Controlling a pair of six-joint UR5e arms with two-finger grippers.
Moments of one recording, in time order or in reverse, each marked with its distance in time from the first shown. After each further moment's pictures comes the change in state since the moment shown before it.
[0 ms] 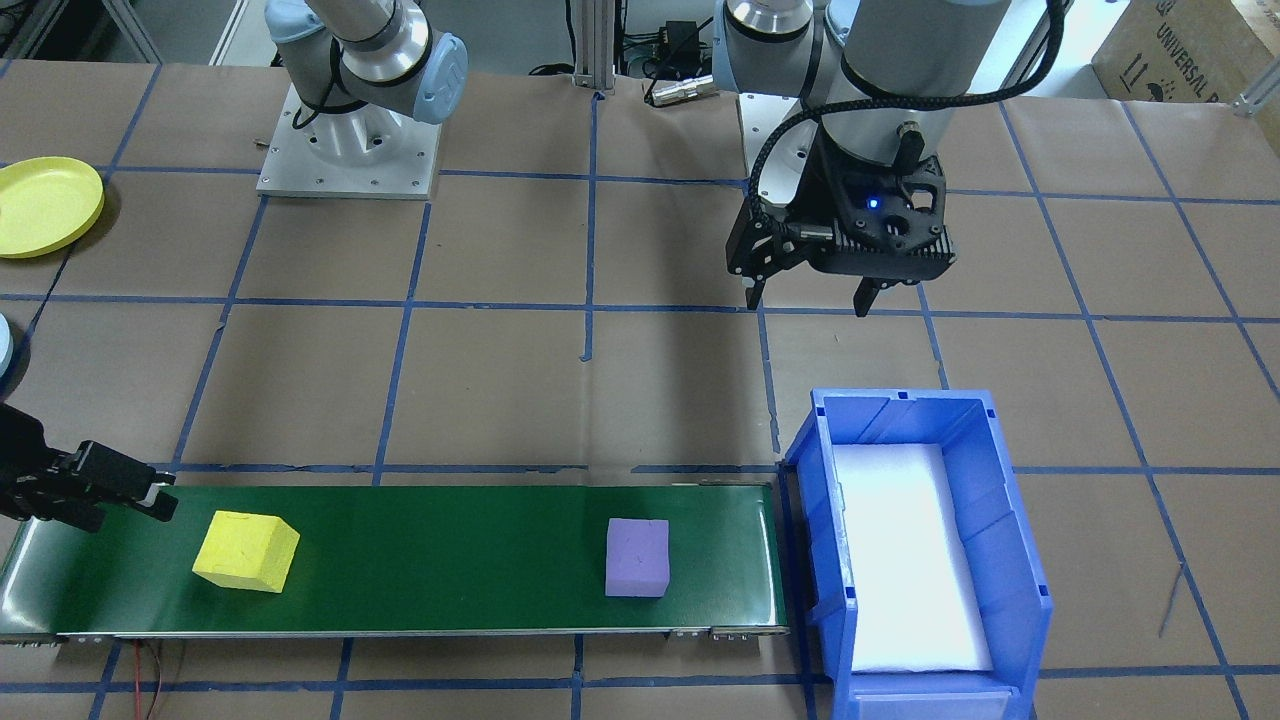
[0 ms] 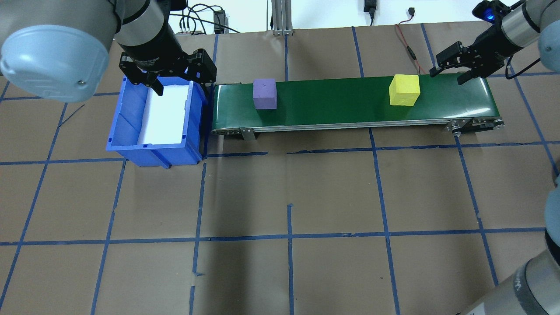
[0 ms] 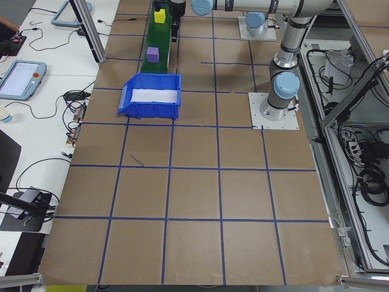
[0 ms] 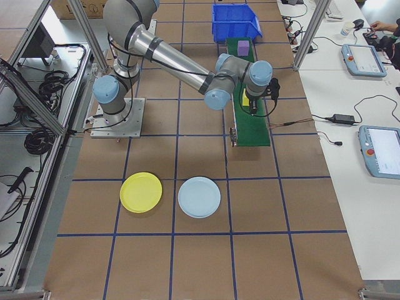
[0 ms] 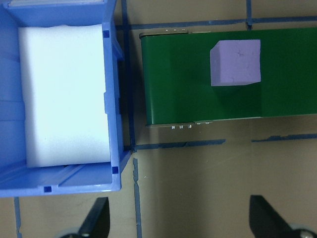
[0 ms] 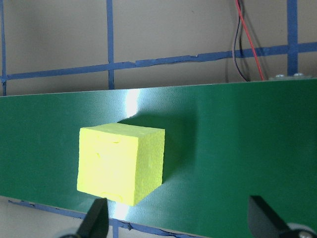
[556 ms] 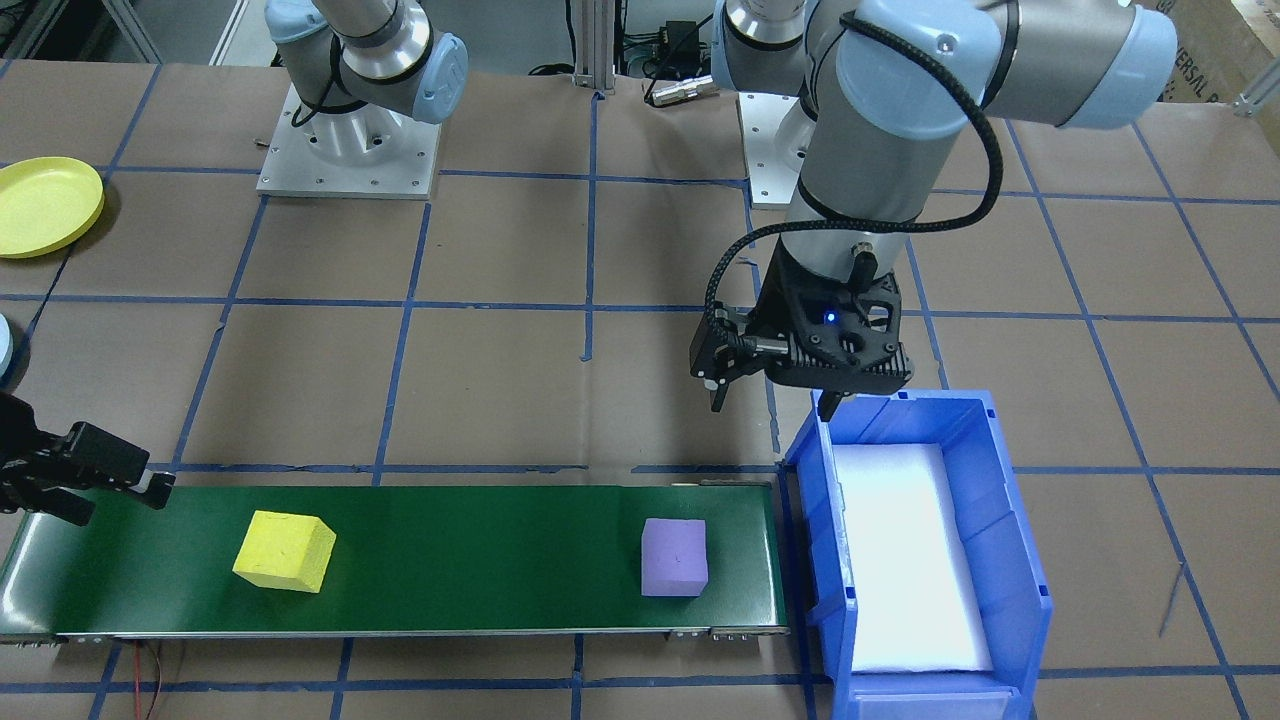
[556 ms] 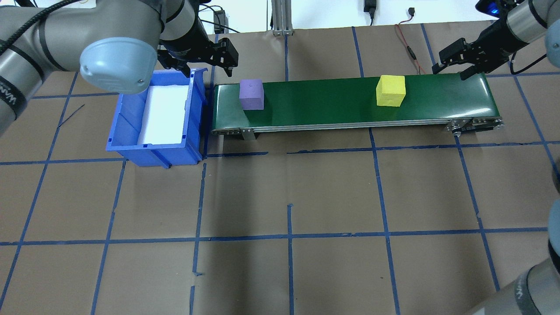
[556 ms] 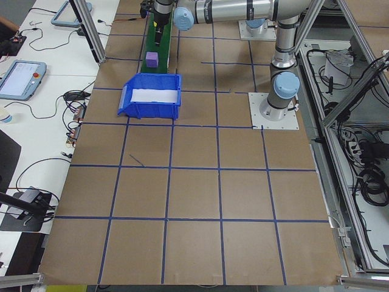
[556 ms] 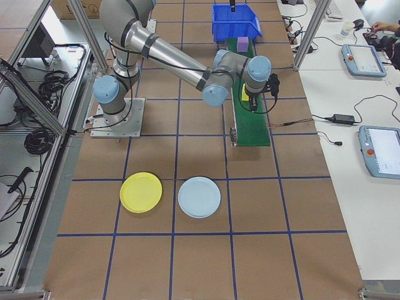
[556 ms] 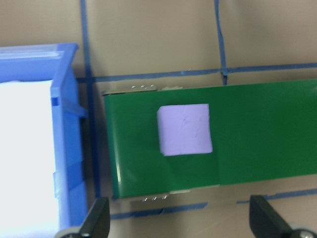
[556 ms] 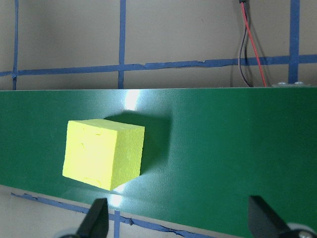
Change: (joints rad) left arm -0.026 -0.133 0.027 0.202 -0.014 -0.007; right arm 0.000 -0.037 0.004 0.005 0.004 -0.050
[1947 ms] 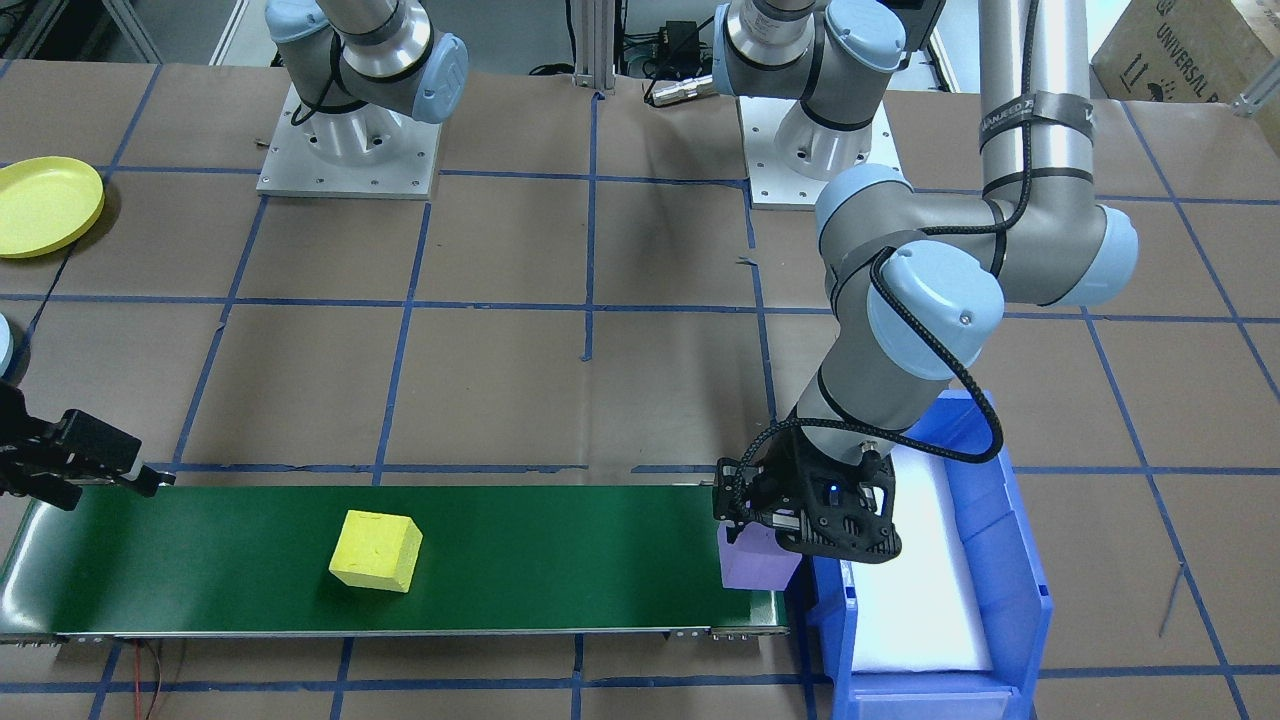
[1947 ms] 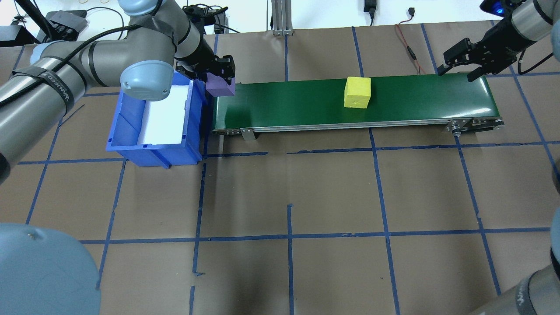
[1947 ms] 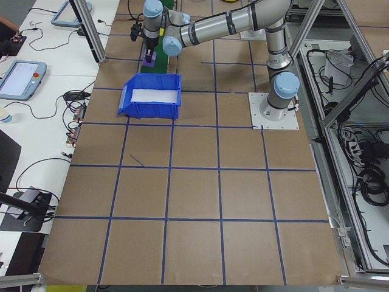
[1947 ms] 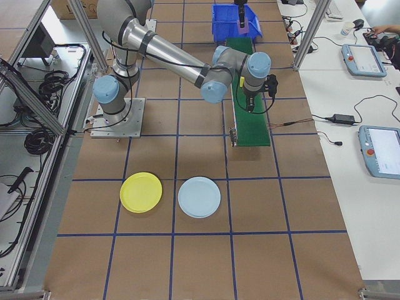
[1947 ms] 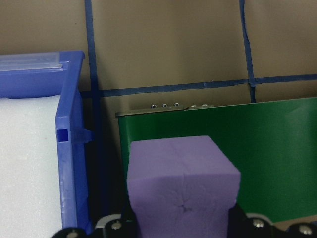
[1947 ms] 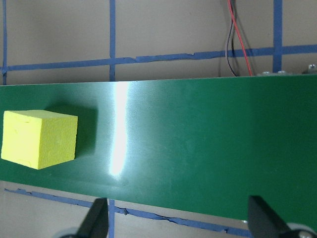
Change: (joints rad) left arm 0.070 -0.243 -0.024 0.280 -0.135 0.084; right arm 0.000 -0.027 0.002 0.017 -0.033 0.005
